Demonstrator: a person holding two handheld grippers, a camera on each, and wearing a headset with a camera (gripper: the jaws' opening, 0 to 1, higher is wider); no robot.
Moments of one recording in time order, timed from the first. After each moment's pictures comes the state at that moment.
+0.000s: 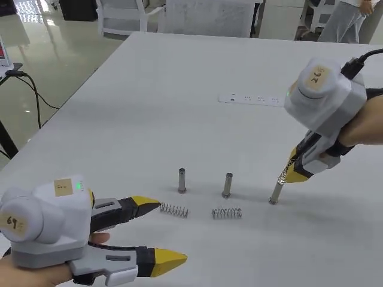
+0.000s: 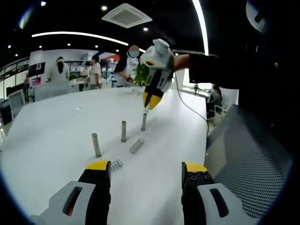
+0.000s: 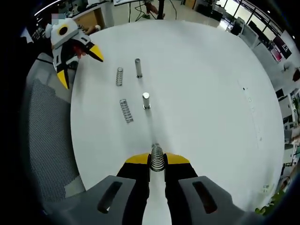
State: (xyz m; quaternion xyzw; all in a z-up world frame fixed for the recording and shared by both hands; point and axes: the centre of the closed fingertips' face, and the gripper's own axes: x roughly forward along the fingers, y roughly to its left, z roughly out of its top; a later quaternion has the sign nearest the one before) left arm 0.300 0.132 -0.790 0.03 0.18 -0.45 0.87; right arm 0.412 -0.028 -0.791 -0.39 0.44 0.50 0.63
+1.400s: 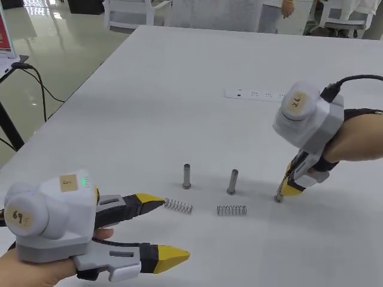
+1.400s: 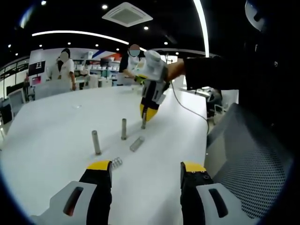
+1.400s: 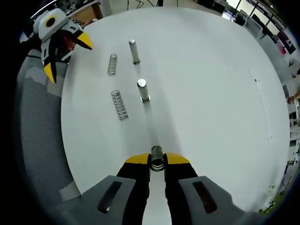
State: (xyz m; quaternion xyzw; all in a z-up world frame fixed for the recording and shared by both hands) left arm 0.298 0.133 -0.795 0.03 0.19 -0.45 0.87; right arm 0.413 -0.024 -0.837 -0.40 0.47 0.50 0.61
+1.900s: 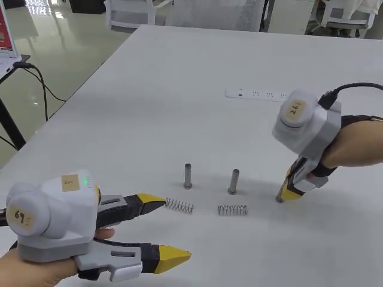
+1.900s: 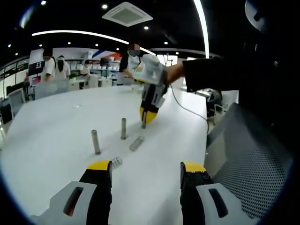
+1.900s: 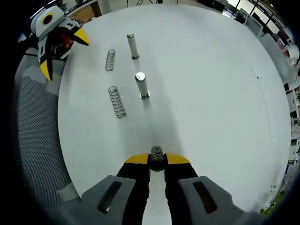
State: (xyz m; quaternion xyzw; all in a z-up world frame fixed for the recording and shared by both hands) left arm 0.298 0.133 -0.796 0.03 0.19 -0.45 0.87; right arm 0.411 -0.025 -0.849 -0.40 0.48 0.49 0.61
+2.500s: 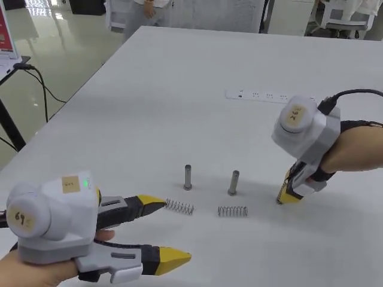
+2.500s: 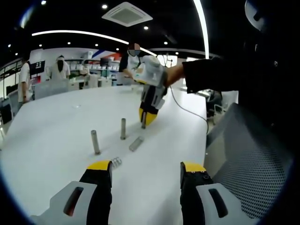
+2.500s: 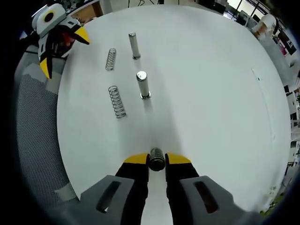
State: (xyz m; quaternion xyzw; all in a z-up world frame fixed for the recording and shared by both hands) left arm 0.300 0.132 -0.795 0.03 0.19 -0.45 0.87; right arm 0.415 -0.024 -0.851 -0.40 0.47 0.50 0.61
